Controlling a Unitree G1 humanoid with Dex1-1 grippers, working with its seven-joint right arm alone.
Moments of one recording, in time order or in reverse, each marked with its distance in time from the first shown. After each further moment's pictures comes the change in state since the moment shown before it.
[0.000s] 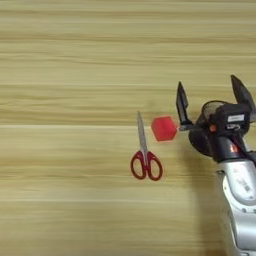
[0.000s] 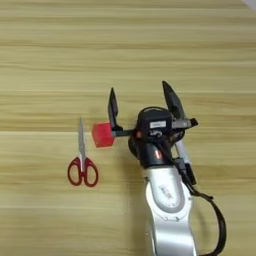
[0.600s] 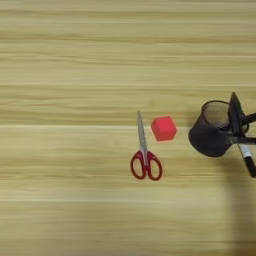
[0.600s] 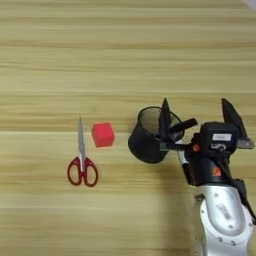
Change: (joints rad) arm 0.092 -0.072 -0.234 -0.068 0.171 0.134 0.058
